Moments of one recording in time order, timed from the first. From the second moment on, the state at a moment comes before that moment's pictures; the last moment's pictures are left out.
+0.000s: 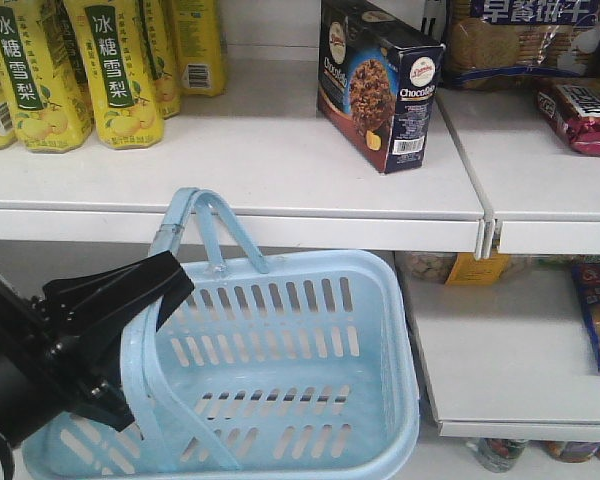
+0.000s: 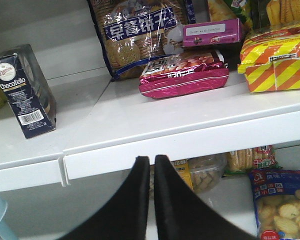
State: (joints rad) left arm -0.50 1.01 -0.32 0.46 -0.90 -2.11; right arm 0.42 0.25 -0.60 -0.64 0.68 0.83
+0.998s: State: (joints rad) left arm -0.45 0.65 -0.32 0.37 -0.42 -2.16; right arm 0.42 0.25 -0.60 -0.64 0.68 0.83
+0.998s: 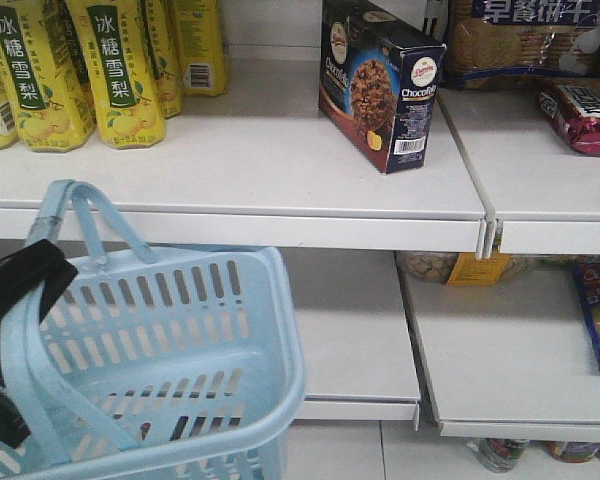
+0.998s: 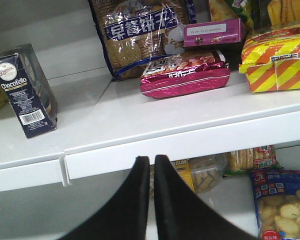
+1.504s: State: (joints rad) left arm -0.20 0.40 -0.32 0.35 -0.04 -2.16; right arm 0.42 0.25 -0.60 -0.64 0.68 0.83
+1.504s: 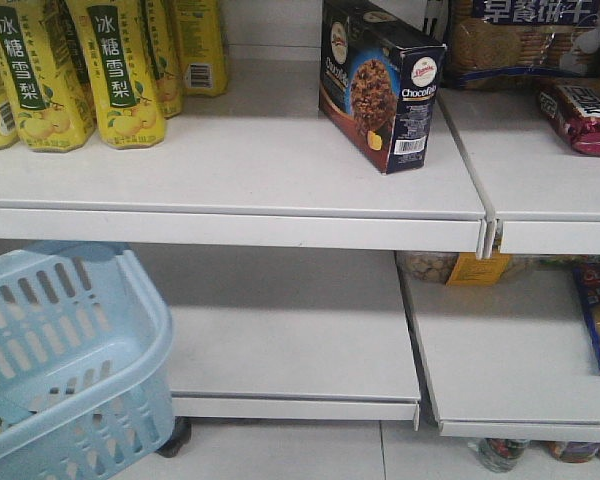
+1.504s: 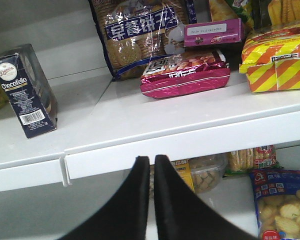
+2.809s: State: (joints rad) left arm 0.04 0.03 0.01 0.59 -0.04 -1.83; right arm 0.42 0.25 -0.60 -0.64 0.68 0.83
